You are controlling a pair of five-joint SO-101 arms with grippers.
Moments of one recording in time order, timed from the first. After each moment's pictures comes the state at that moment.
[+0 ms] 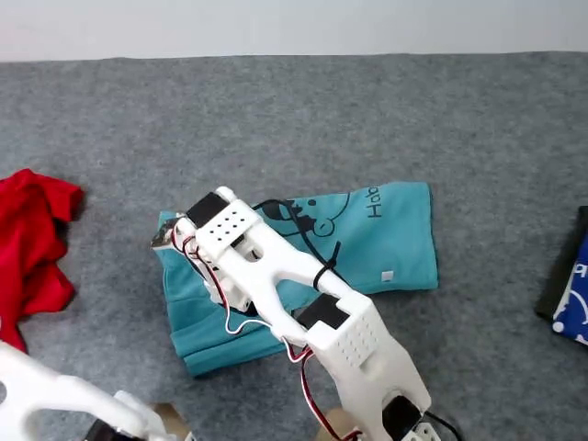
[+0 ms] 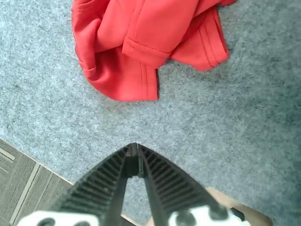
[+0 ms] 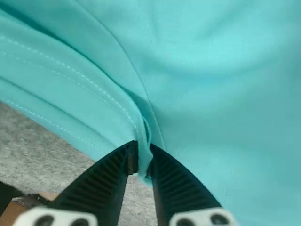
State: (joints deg) left arm -66.0 -32.6 20.9 96.2 -26.1; right arm -48.9 39.9 -27.7 100.5 21.9
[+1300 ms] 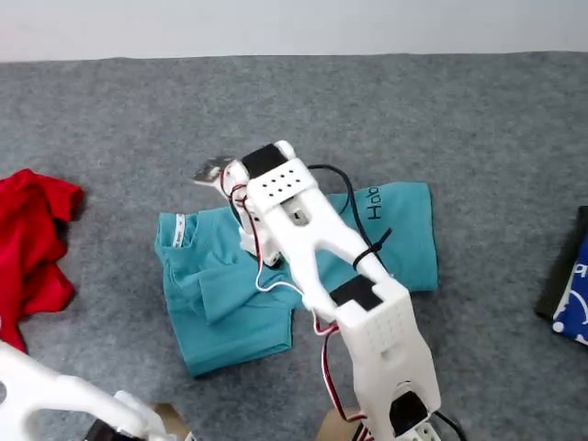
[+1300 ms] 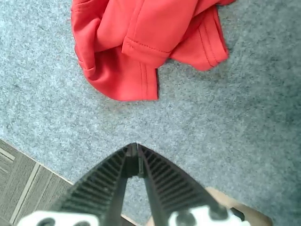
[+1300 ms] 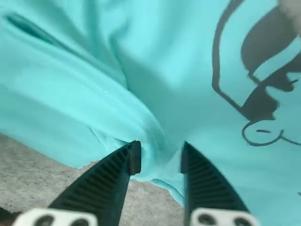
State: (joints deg) left arm -66.0 -32.6 20.9 96.2 -26.1; right arm -36.9 34.8 -32.0 100.5 21.9
